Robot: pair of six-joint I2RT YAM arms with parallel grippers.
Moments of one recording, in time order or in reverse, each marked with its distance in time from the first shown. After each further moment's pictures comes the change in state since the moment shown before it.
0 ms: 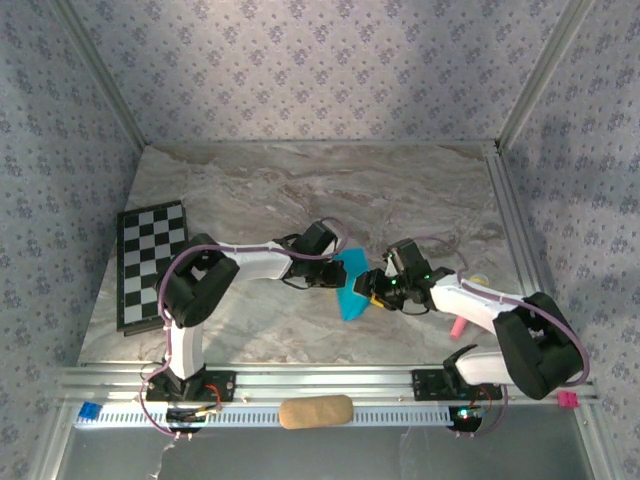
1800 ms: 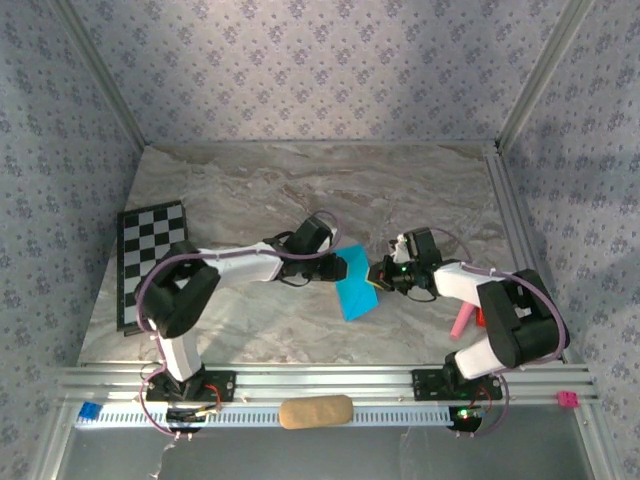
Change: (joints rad) left arm 0.000 -0.143 -0.050 0.018 -0.102 -0.020; right arm -0.191 0.140 0.027 0.143 -0.182 -0.158
